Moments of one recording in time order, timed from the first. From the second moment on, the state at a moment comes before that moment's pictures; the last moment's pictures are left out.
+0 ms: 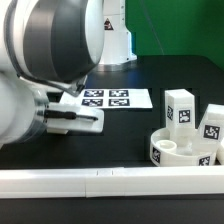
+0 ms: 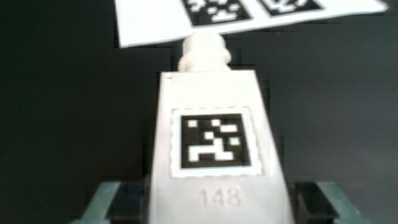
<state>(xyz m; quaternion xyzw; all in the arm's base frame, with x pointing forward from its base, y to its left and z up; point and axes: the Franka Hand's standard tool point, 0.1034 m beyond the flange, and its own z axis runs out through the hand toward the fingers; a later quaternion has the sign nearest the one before) 0.510 -0.117 0.033 -0.85 0.13 0.50 0.09</state>
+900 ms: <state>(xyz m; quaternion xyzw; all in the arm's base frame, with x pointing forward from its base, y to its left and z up) 0.548 -0.099 0.061 -0.89 0.14 0.44 0.06</state>
